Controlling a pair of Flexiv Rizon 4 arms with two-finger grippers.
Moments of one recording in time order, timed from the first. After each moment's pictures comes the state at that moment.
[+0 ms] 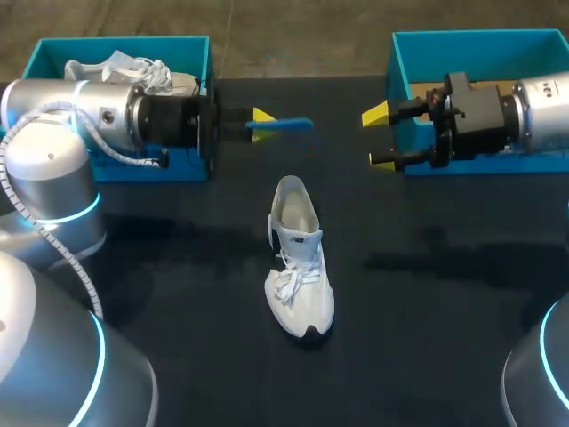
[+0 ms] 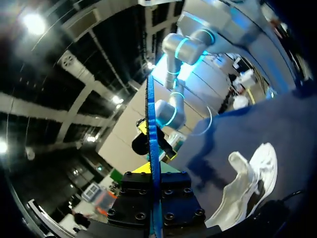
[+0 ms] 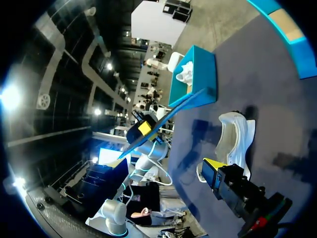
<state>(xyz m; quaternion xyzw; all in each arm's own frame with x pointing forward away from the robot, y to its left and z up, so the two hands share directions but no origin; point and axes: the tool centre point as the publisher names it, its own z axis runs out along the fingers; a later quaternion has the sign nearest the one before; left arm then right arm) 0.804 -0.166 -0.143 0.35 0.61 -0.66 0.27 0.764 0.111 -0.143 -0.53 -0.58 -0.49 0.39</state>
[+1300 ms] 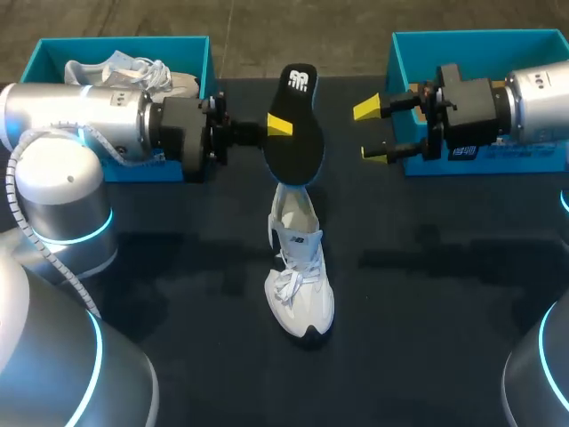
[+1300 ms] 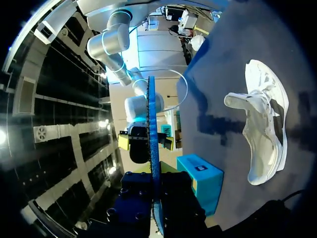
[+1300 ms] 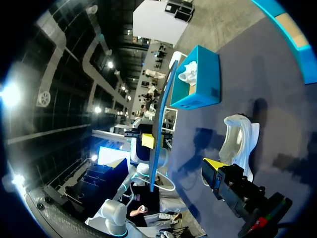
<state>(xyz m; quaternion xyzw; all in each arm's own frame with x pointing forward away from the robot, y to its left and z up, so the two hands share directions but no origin) 0.797 -0.187 -0.139 0.54 0.49 -0.48 0.49 0.769 0.126 -0.132 -0.52 -0.59 -0.49 0.38</state>
